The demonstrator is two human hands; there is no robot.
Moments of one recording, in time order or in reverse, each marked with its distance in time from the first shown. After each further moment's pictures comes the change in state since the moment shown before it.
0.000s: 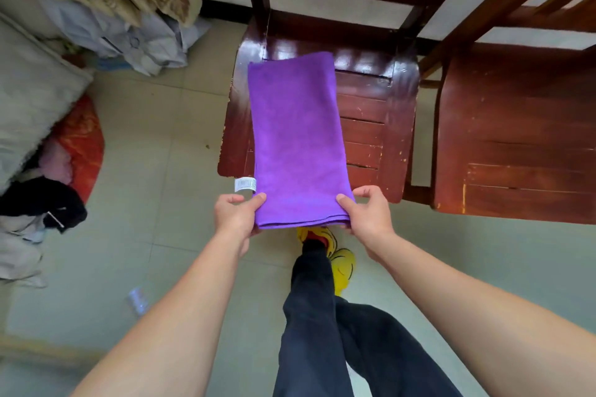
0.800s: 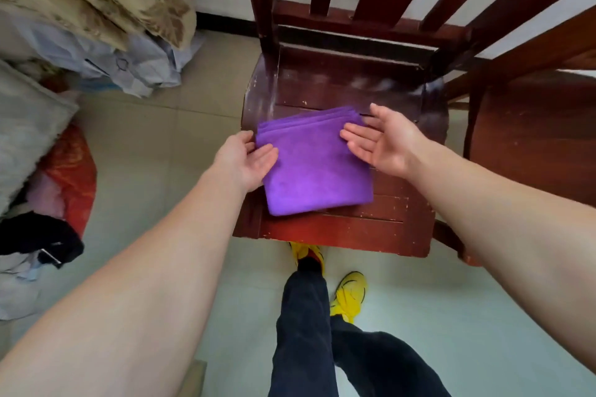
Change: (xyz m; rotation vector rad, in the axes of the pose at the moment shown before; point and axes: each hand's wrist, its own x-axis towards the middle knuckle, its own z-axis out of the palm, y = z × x) left_hand 0.082 0.197 0.058 -0.368 -0.237 -0.273; right_hand 0.135 -0.198 0.017 0.586 -0.294 0.258
